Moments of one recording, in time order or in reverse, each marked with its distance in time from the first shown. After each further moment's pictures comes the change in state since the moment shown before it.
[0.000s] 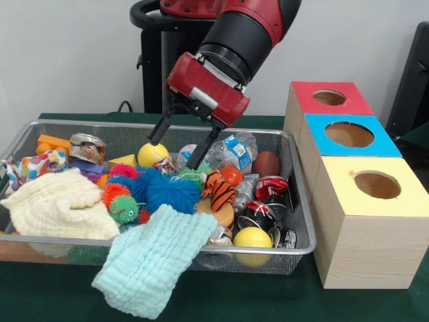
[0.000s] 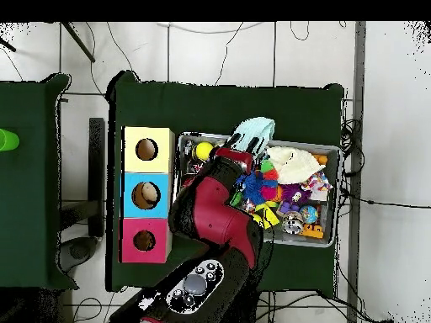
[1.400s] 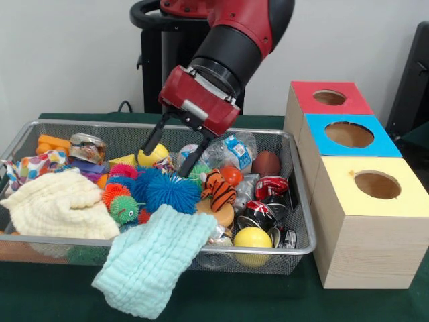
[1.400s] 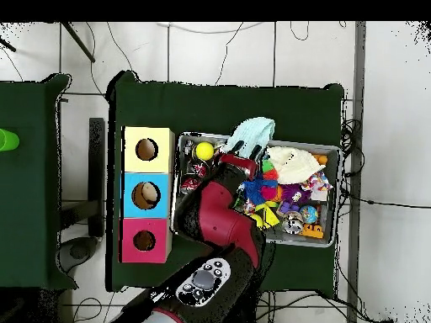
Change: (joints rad) arm -0.028 0.020 0.028 0.030 0.004 -0.019 0.001
